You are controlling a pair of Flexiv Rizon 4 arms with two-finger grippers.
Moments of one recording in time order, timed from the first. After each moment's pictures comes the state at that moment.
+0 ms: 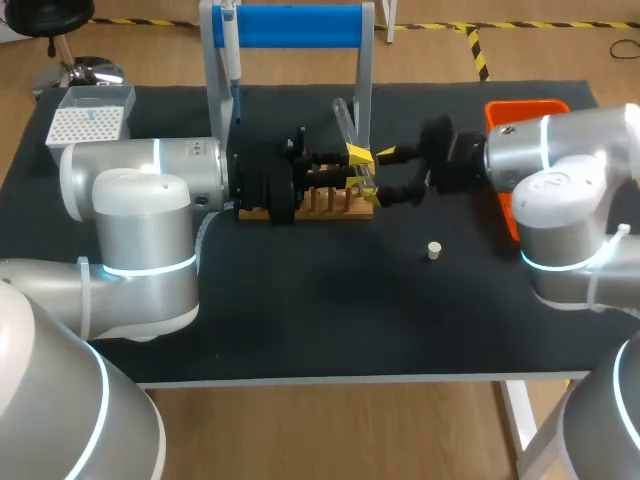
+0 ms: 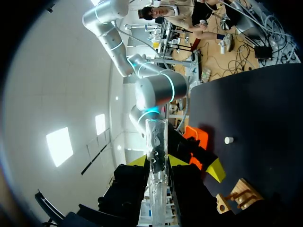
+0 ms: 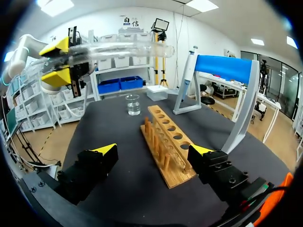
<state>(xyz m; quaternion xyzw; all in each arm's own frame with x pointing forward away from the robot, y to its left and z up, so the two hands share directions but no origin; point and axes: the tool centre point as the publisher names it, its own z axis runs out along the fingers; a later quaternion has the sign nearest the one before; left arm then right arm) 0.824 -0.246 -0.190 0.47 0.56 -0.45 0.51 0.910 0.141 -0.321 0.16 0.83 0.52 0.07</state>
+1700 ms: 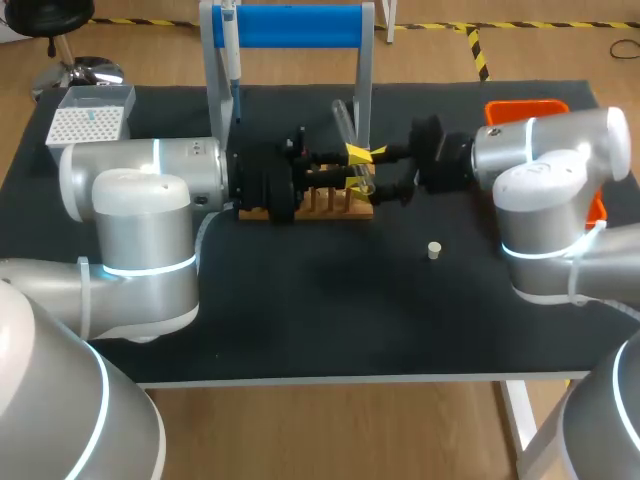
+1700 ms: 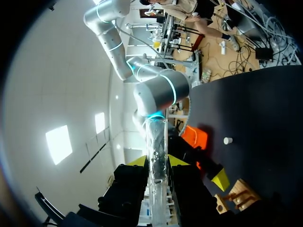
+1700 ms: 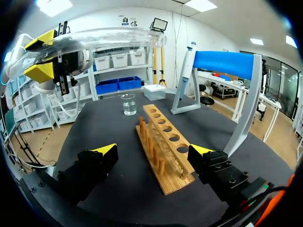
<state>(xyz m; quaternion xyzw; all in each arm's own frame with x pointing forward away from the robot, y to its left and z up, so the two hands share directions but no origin) 0.825 -0.244 -0.192 0.46 0.57 -0.45 0.51 0.924 0.153 -0.332 0.16 0.83 0.53 0.07</state>
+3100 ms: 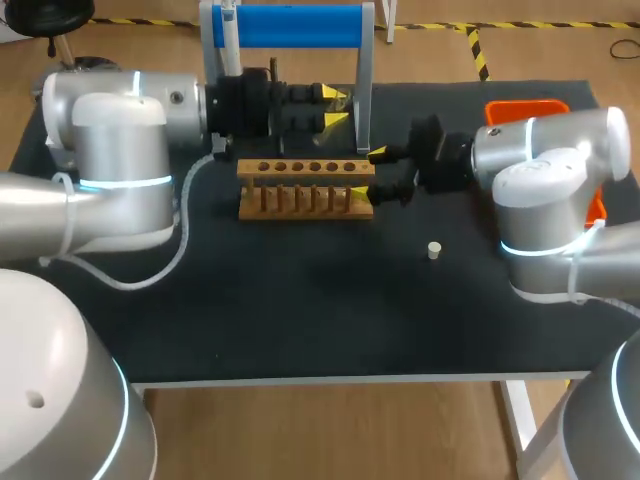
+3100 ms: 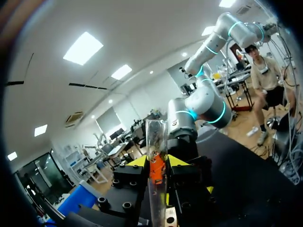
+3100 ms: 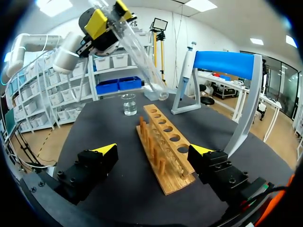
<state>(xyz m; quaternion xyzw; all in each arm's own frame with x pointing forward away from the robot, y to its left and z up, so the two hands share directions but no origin) 0.906 -0.216 -0.163 0.15 0.72 -0.64 0.22 0.924 0.153 -0.332 0.16 0.83 0.53 0.07</state>
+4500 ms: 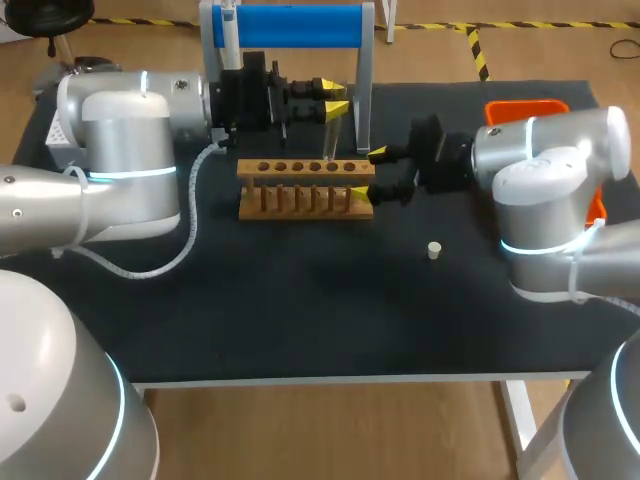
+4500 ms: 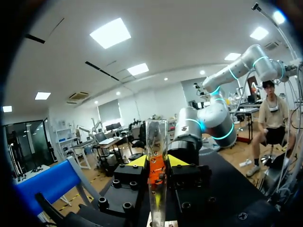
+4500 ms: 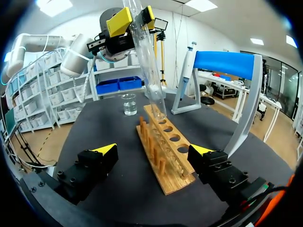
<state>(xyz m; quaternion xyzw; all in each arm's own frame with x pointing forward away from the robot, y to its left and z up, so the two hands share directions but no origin) 0.930 -0.218 -0.172 0.04 0.71 -0.69 0.12 0.924 0.152 -0.331 0.16 0.83 0.53 0.07</state>
